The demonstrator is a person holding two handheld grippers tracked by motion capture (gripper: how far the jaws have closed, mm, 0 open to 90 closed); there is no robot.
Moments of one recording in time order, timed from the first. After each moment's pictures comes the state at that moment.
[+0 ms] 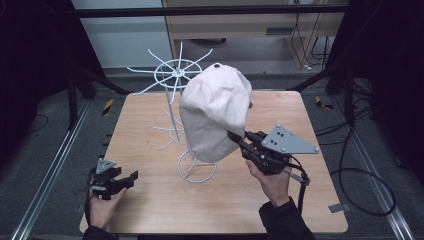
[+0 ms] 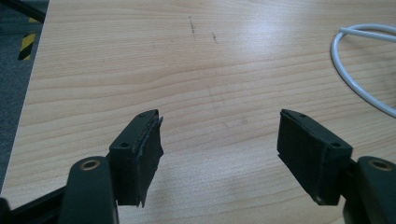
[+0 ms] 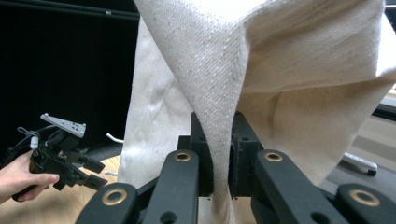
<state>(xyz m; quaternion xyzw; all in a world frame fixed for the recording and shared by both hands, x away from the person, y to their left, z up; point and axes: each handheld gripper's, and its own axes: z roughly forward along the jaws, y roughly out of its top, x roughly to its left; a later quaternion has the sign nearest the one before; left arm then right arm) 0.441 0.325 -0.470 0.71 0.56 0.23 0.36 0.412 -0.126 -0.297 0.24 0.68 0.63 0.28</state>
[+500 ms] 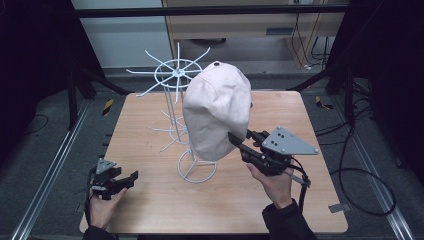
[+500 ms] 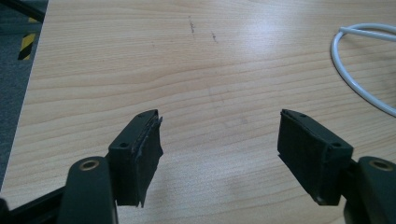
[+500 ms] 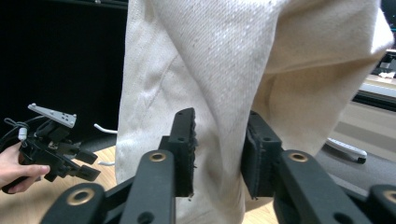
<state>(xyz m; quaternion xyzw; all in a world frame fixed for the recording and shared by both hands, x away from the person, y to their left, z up) 0.441 0.325 -0.470 0.71 0.56 0.23 0.36 0.413 -0.131 -0.304 0.25 0.68 0.62 0.29</state>
